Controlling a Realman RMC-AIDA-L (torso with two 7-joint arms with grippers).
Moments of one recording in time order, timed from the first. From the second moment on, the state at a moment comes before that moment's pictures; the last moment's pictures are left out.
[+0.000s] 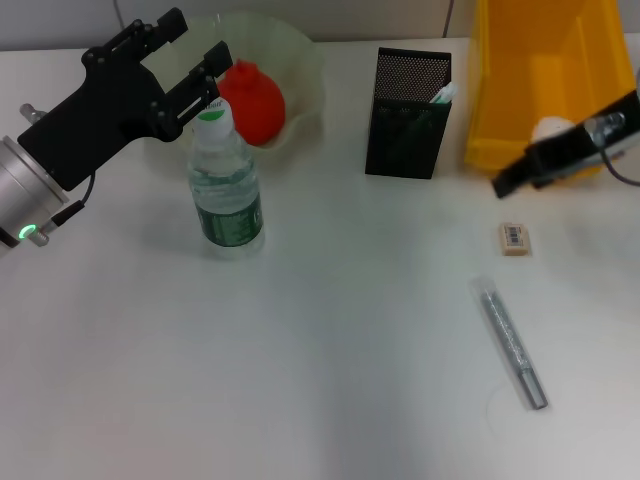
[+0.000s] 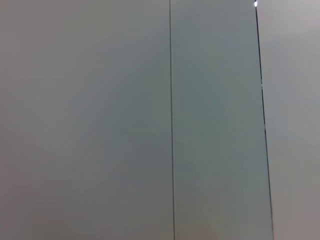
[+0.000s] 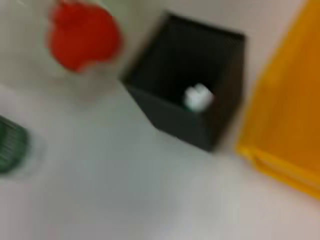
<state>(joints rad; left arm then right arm) -0.48 -2.08 0.92 0.35 1.15 1.43 -0.75 0.71 2.08 -1.07 -1.28 -2.66 -1.63 2.79</state>
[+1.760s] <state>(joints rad) -0.48 -2.08 0.92 0.35 1.15 1.42 -0.74 0.95 2.08 -1.13 -0.69 -2.86 -1.33 2.75</state>
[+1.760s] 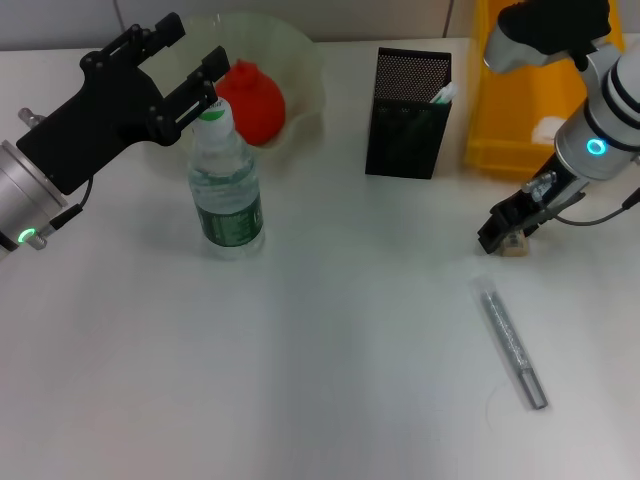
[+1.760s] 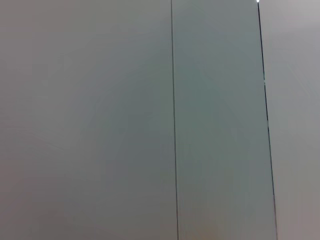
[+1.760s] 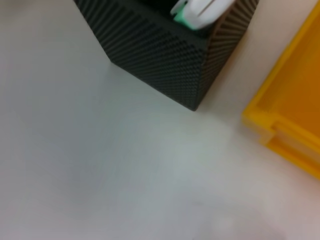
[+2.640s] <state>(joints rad) -0.47 -2.08 0.92 0.35 1.15 1.43 -0.73 0.81 2.08 -0.96 -1.05 -2.80 -1.50 2.72</state>
